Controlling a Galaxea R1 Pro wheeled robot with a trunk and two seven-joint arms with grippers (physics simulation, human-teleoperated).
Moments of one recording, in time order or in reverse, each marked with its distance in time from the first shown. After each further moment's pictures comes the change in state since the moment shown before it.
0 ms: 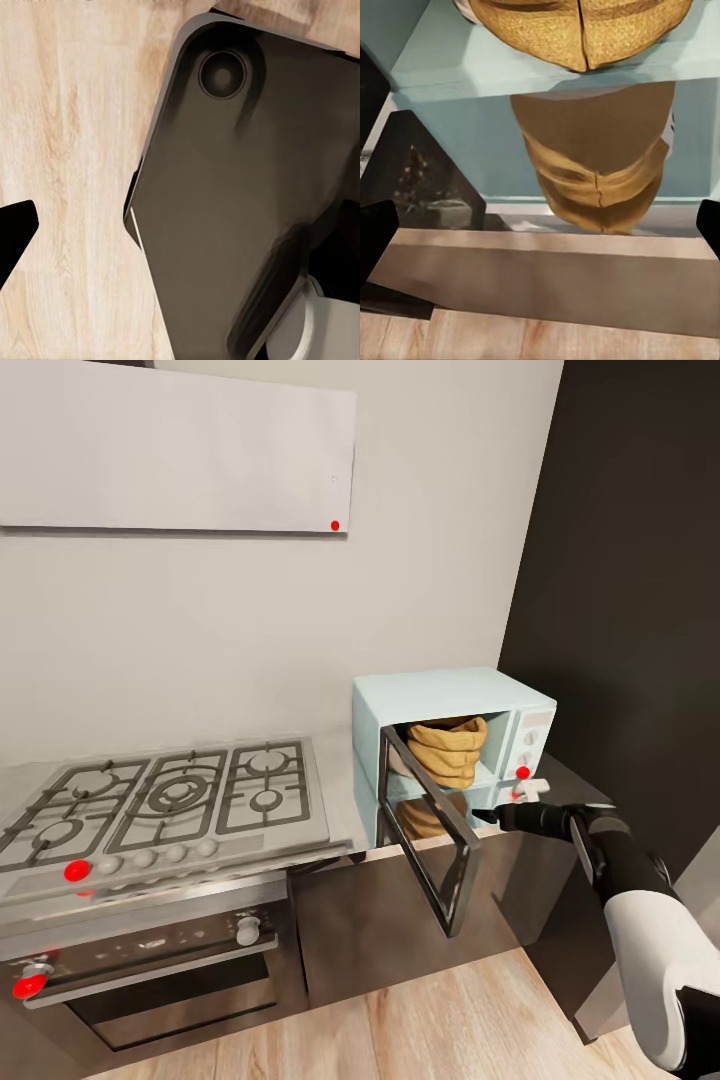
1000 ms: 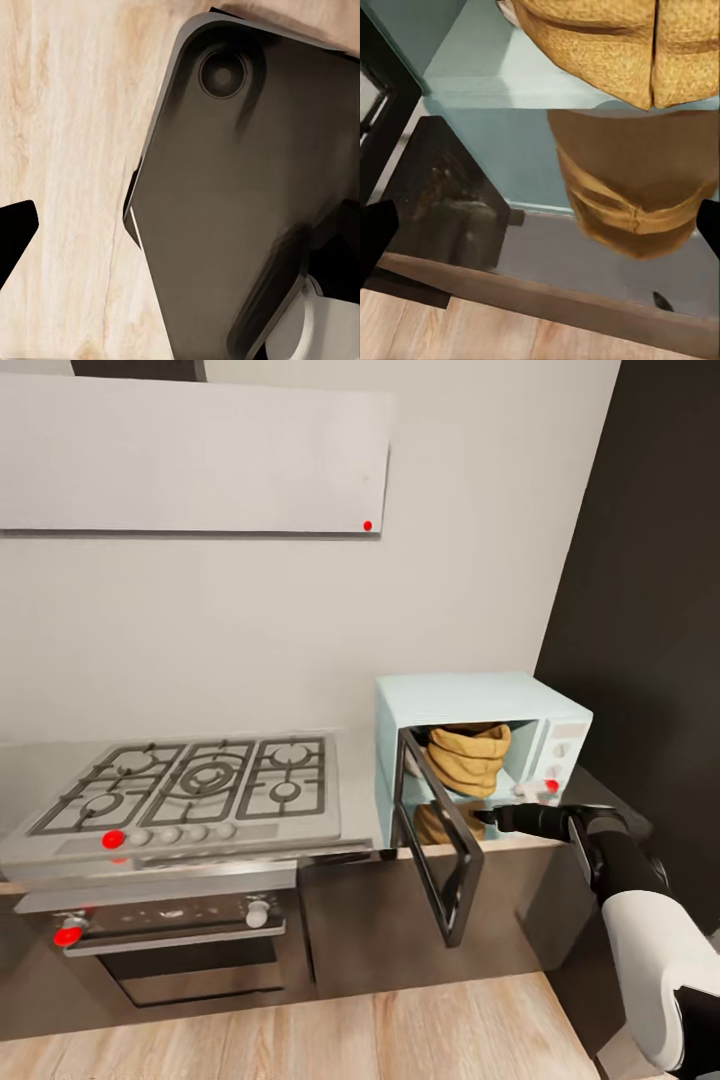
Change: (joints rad) left arm 0.000 0.000 0.000 0.000 0.004 0.001 -0.001; right arm 0.000 0.006 -0.002 0.002 -0.004 0.023 -0.005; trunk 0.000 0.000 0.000
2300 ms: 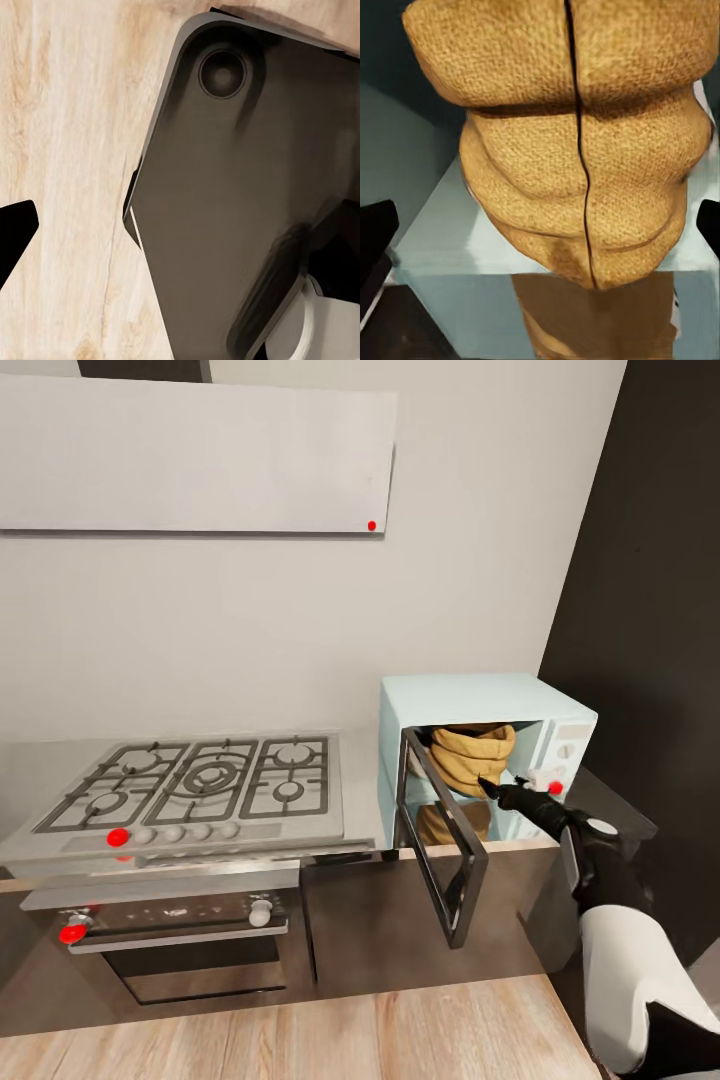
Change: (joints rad) left arm 0.000 0.000 0.000 0.000 0.000 0.000 0.000; right arm 0.042 0.126 -0.243 -0.080 -0.038 -0.374 -0.156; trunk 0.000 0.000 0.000
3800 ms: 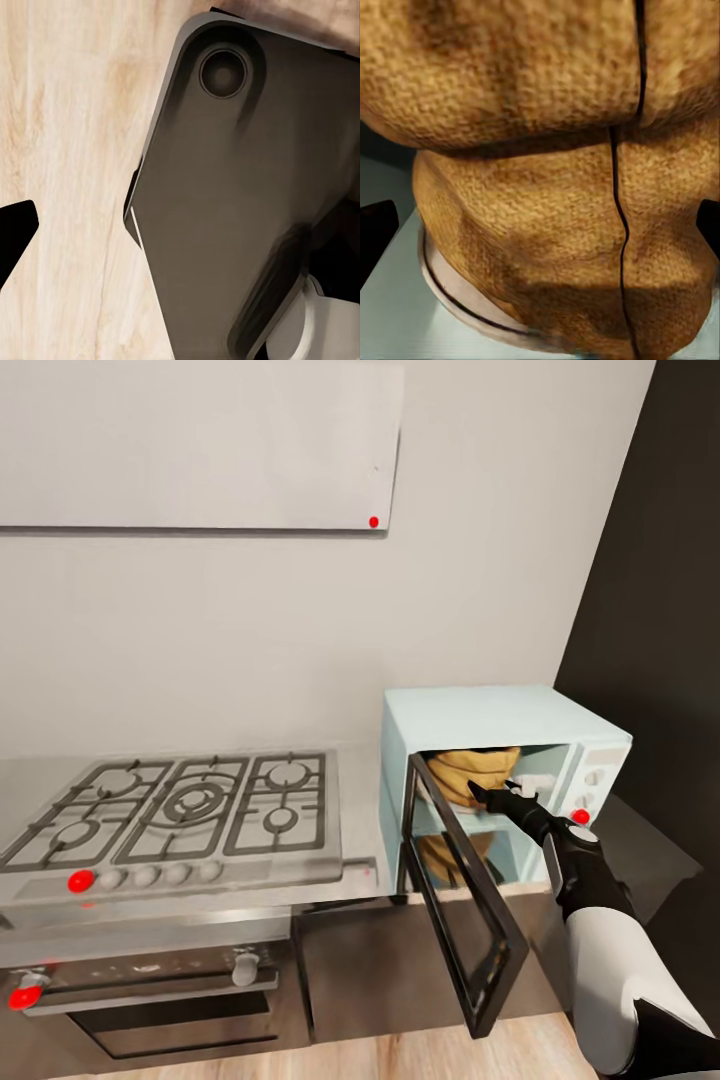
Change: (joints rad) left arm 0.000 0.002 -0.001 0.000 0.001 0.002 -0.002; right arm 0.000 0.034 0.000 0.065 0.008 -0.091 -0.059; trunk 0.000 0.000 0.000
